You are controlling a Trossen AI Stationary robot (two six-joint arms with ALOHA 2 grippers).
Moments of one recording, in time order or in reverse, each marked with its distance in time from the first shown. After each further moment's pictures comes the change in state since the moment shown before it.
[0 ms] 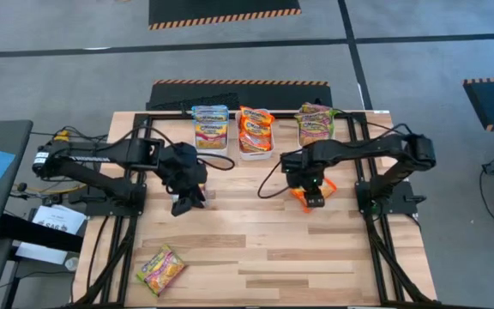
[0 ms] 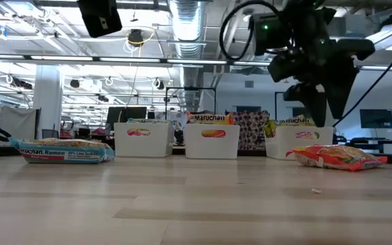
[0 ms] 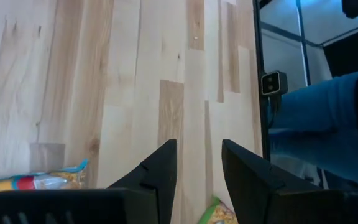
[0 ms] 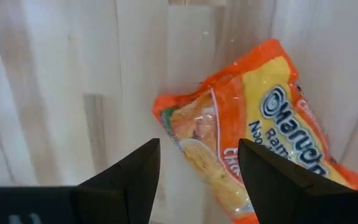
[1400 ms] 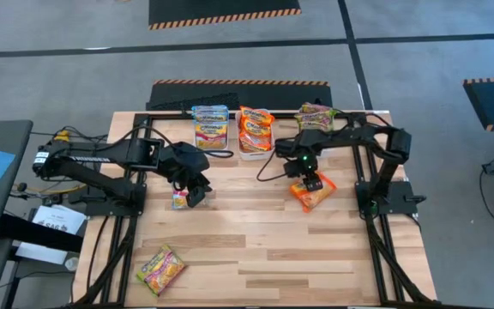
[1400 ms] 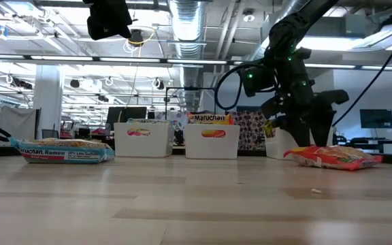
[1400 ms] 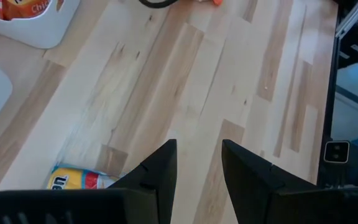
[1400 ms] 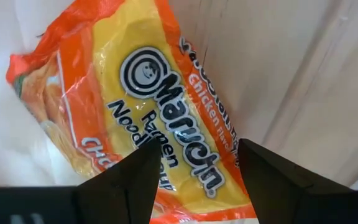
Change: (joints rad) left arm -0.007 0.001 0.002 0.034 -0.326 -0.173; right arm -0.238 0.237 -0.016 0.052 0.123 -0.390
